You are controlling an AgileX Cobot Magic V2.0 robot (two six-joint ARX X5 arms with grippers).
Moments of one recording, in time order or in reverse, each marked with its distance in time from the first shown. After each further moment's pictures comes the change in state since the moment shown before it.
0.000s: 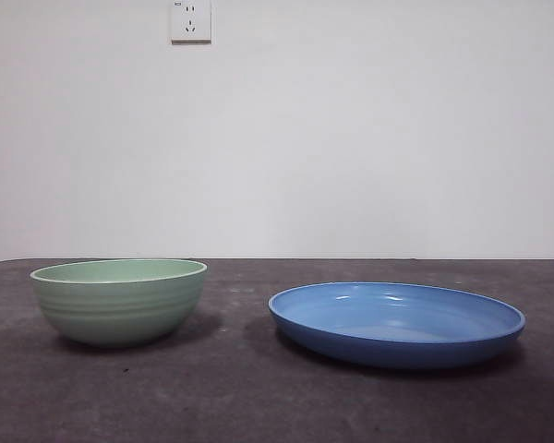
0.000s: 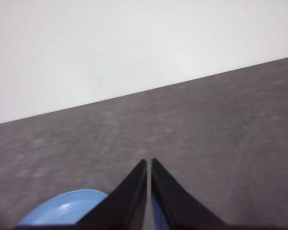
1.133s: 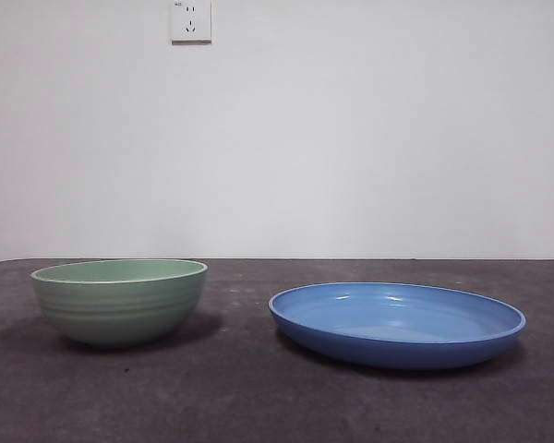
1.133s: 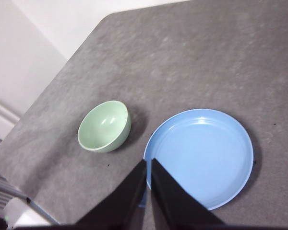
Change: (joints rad) left arm -0.103 0.536 0.779 -0.532 0.505 -0.003; right arm 0.094 0.539 0.650 -0.555 -0.472 -0.104
